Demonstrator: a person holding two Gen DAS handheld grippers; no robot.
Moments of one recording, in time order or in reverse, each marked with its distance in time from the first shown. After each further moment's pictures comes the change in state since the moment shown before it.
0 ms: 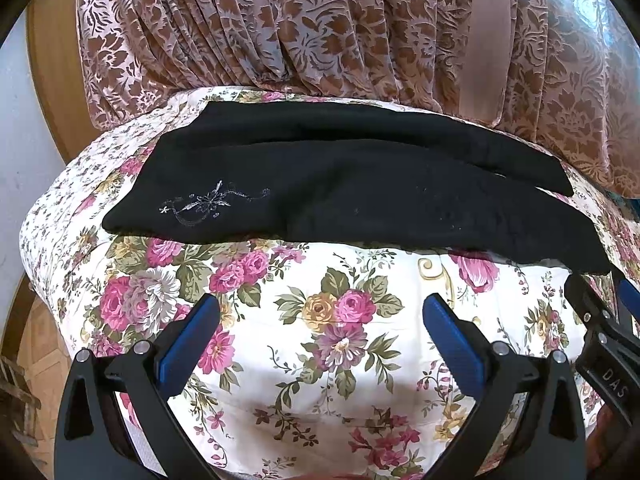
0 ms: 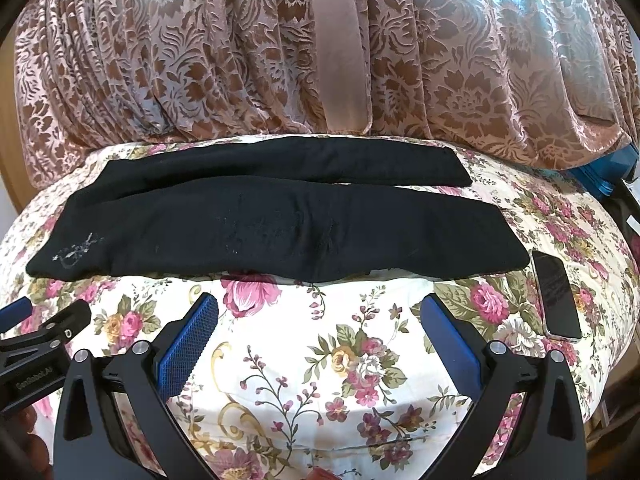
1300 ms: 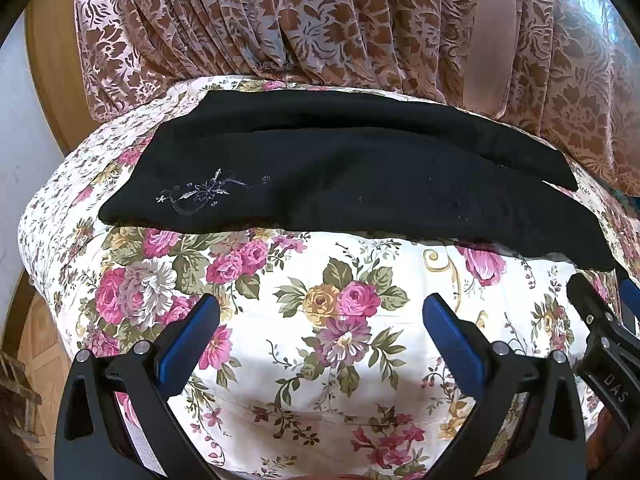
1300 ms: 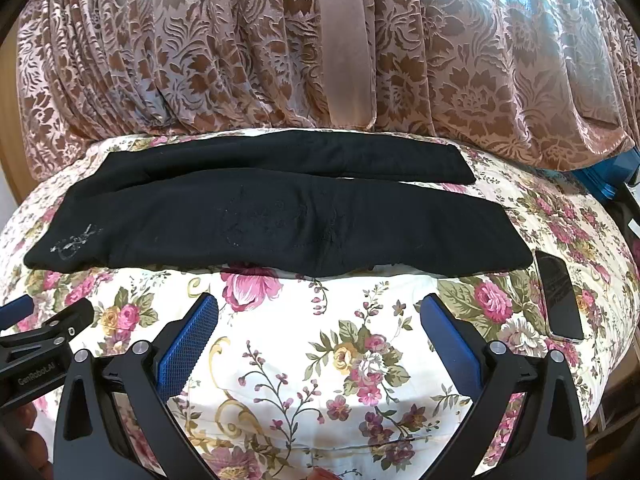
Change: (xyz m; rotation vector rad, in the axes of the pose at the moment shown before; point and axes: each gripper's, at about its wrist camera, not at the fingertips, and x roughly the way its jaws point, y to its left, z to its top) left arm 0.009 0.002 -0.001 -0.005 0.038 0.004; right arm 0.006 0.004 -0.002 -0.017 0.011 0.000
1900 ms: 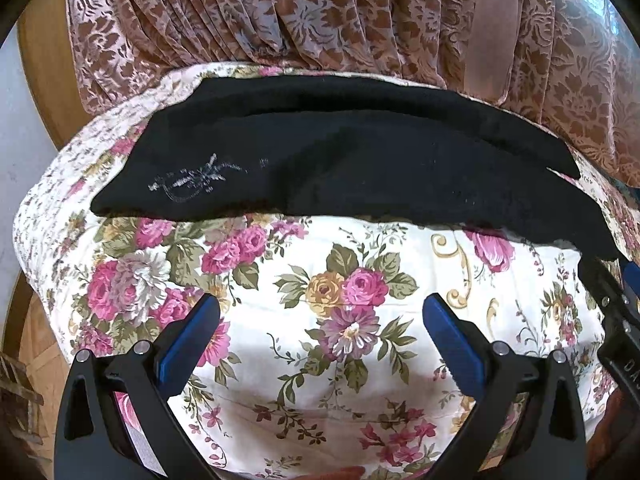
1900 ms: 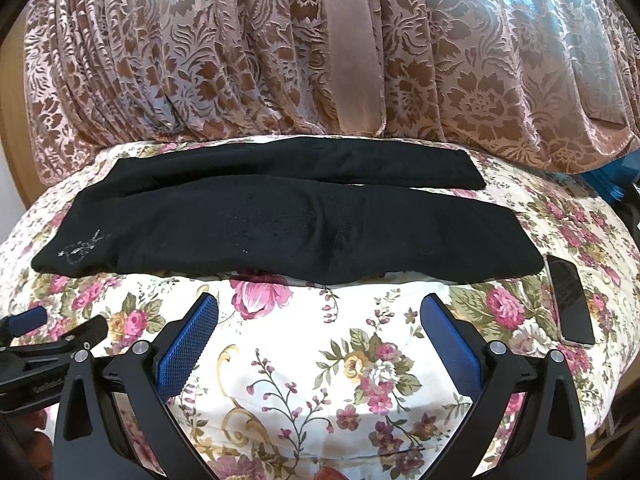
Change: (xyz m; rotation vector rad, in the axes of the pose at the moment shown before) left arm 0.016 0.004 -0.004 0.013 0.053 -0.022; right arm 0.005 -0.001 -0.001 -0.002 -0.027 0.054
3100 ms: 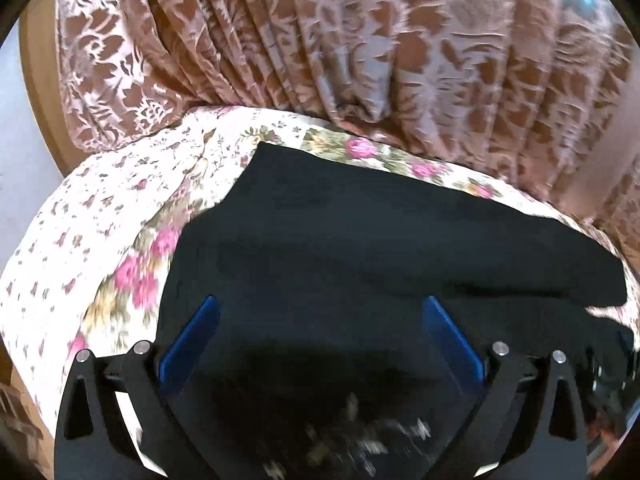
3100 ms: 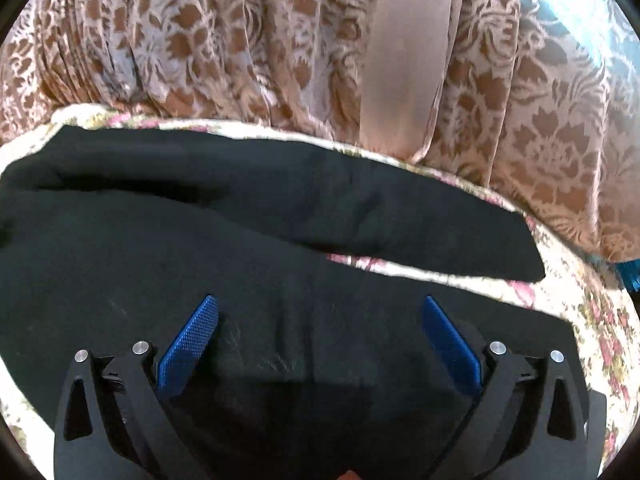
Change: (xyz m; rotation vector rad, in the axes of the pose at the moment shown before) left arm 0.124 0.177 0.225 -0.102 -0.037 -0.015; right arm 0.191 0.013 0.077 -0.204 0.033 -0.098
